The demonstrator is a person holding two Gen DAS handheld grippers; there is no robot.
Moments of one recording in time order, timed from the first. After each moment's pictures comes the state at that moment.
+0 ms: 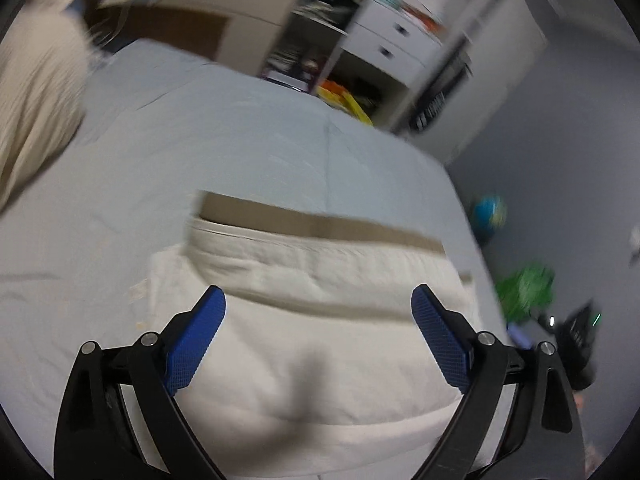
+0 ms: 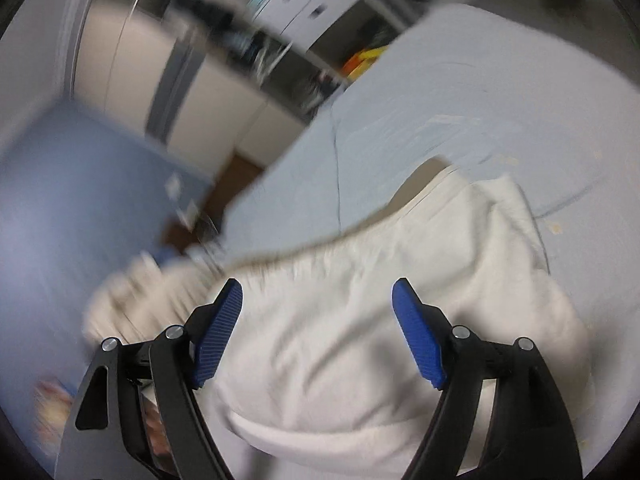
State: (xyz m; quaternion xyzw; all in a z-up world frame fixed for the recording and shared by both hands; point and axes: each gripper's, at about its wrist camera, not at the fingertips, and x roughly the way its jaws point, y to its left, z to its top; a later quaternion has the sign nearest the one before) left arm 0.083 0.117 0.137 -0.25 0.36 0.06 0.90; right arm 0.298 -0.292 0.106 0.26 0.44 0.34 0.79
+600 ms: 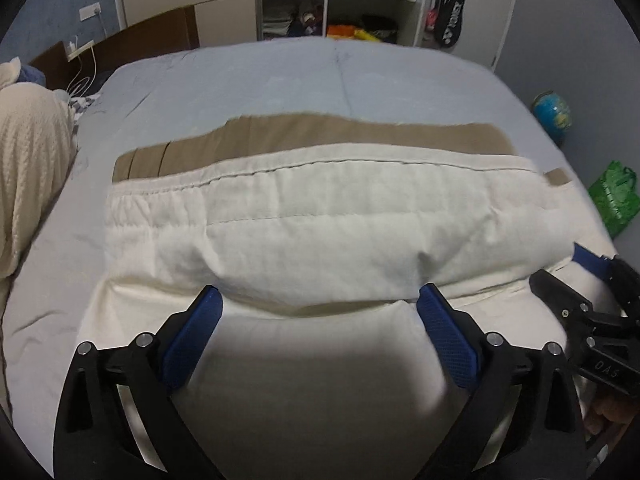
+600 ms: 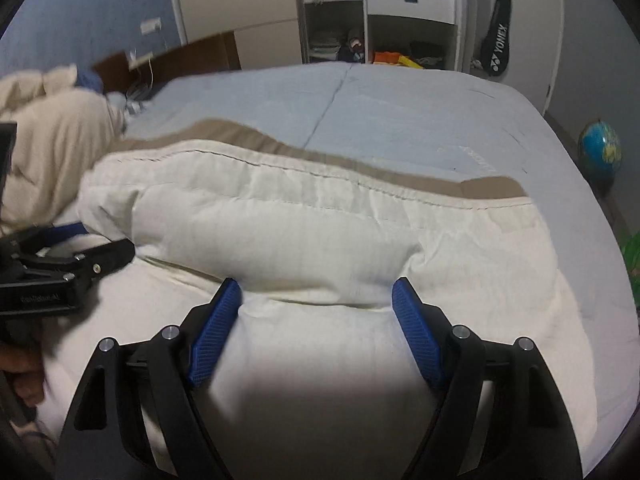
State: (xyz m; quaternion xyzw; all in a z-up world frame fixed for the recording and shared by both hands) left arm 0.171 0.067 0.020 -0.09 0.46 0.14 0.87; right arm 0.288 -0.161 0.036 -0.09 0.40 0.30 0.86
